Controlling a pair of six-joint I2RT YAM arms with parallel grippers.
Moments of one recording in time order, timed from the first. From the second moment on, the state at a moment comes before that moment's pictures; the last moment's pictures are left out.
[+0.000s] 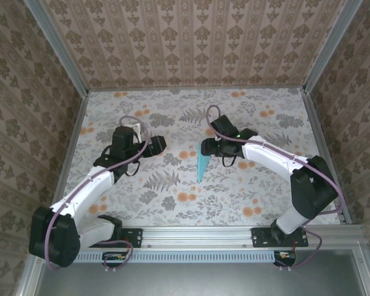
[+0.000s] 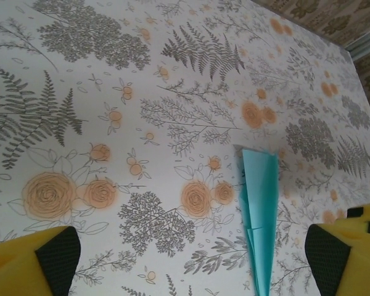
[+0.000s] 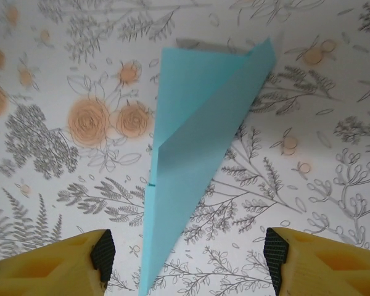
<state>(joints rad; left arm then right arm) -0.38 1.11 0.68 -0.17 0.23 -0.54 0.63 1.64 1.18 -0.63 0.07 0.58</state>
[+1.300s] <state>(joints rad) -0.34 1.06 0.66 -0.20 0.22 -0.54 0.70 1.85 1.32 -0.69 0.16 0.60</state>
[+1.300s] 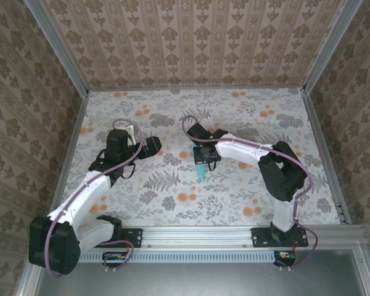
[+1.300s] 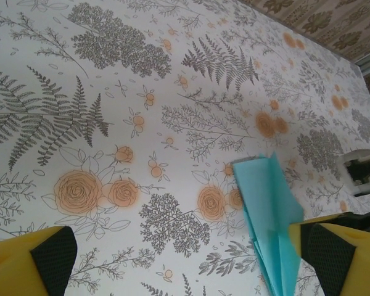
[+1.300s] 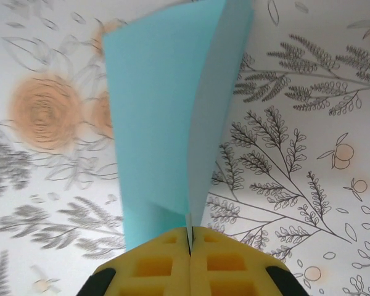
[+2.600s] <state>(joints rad) -0.33 1.03 0.66 -0.24 0.22 -0.53 0.49 1.63 0.79 -0.24 -0.17 0.72</state>
